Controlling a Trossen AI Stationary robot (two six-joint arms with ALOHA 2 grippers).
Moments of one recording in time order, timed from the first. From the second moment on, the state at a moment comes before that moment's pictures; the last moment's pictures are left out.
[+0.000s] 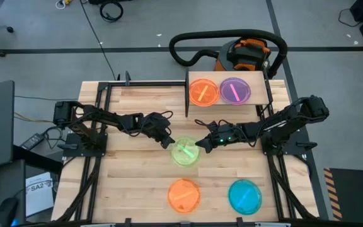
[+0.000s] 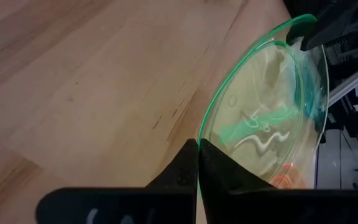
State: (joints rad) left arm 0.12 1.61 0.69 0.26 0.26 -0.77; right arm 0.10 1.45 0.53 0.46 0.09 1.05
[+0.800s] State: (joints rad) left arm 0.13 1.61 0.69 0.31 0.29 -0.77; right arm 0.10 1.45 0.53 0.46 0.09 1.04
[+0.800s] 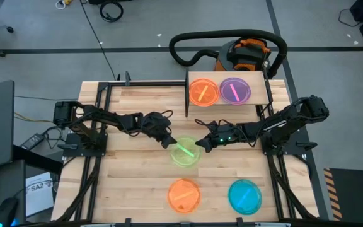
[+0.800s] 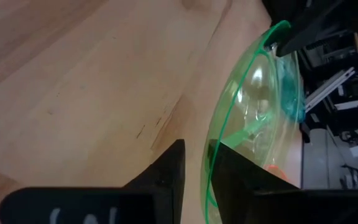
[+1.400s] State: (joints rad) left arm 0.21 1.52 0.69 0.30 0.38 -0.75; right arm 0.09 1.45 0.53 0.46 0.08 1.04
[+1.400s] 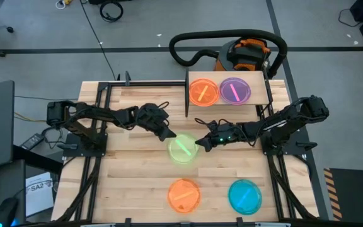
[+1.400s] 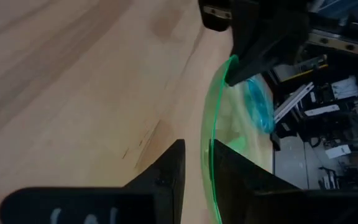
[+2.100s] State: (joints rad) left arm 0.21 1.50 0.69 0.29 0.43 -0.72; right arm 0.03 1.45 0.53 0.48 0.00 1.04
